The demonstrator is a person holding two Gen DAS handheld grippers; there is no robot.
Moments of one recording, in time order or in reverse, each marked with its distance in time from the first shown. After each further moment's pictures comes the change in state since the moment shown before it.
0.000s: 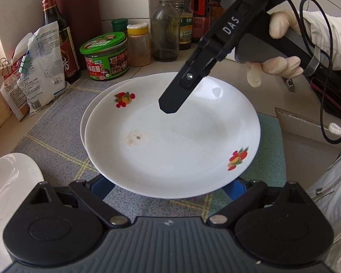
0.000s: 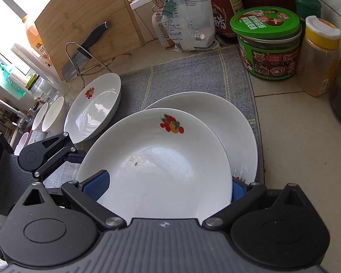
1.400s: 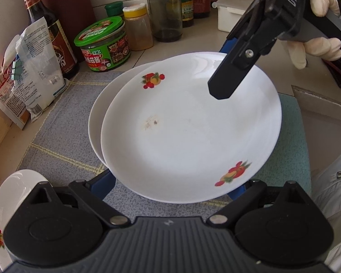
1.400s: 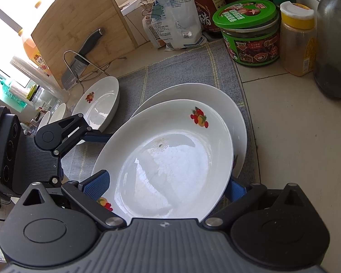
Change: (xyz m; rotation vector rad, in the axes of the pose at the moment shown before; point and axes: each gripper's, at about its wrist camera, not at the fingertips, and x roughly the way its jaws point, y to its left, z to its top) left arm 0.023 0.015 0.014 0.107 0.145 0.048; right arm -0.019 -0.005 -0.017 0.086 -0.019 0.019
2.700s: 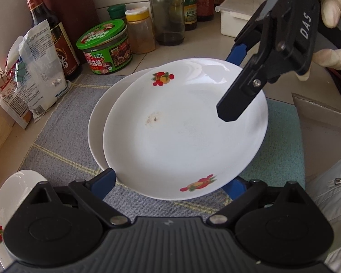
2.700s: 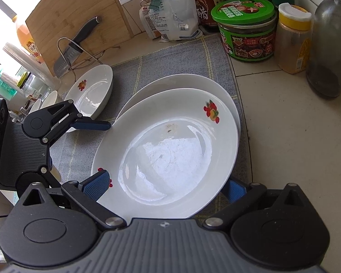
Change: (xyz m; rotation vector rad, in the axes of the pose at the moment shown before) left arm -0.005 -0.006 0.005 -0.038 -0.002 0.016; right arm 0.000 0.010 -0.002 -0.054 0.054 -0.091
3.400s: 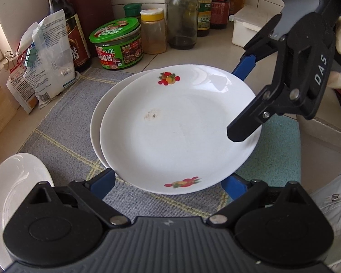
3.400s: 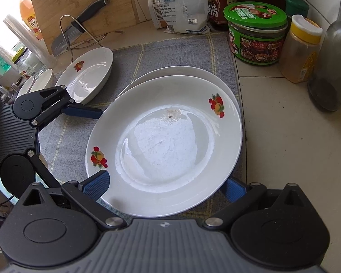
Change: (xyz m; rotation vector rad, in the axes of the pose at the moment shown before) left arm -0.004 -0.002 -0.003 -0.111 -0.023 0.011; right arm 0.004 0.014 -0.004 -0.113 0.037 -0.076
